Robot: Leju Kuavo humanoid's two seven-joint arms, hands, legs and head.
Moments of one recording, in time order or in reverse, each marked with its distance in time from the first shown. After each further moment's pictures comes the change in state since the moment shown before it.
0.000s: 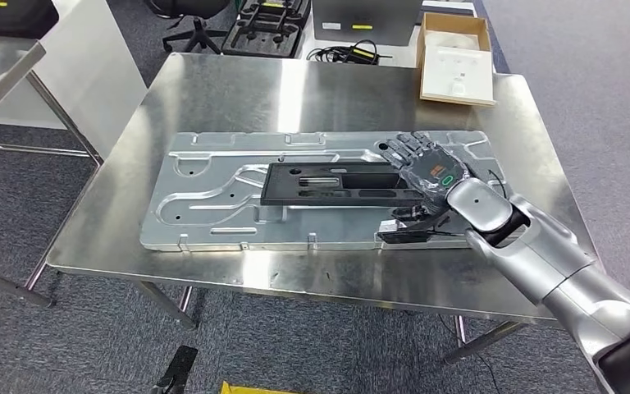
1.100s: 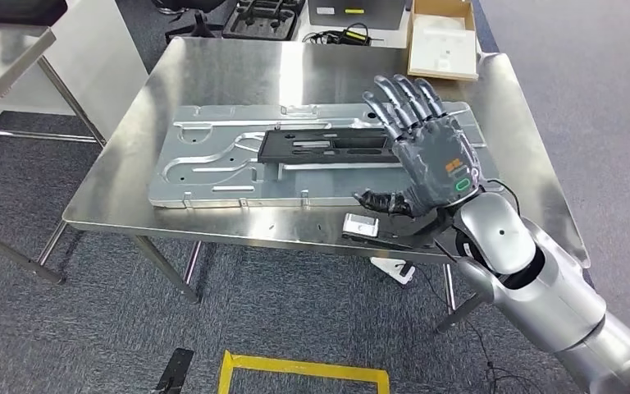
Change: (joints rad) left arm 0.002 0.002 0.027 0.000 0.023 -0.038 0.007; right arm 0.209 -0.014 -0.226 -0.597 -0.096 -0.193 0.213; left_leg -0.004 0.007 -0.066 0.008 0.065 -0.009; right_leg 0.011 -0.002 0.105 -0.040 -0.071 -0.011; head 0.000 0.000
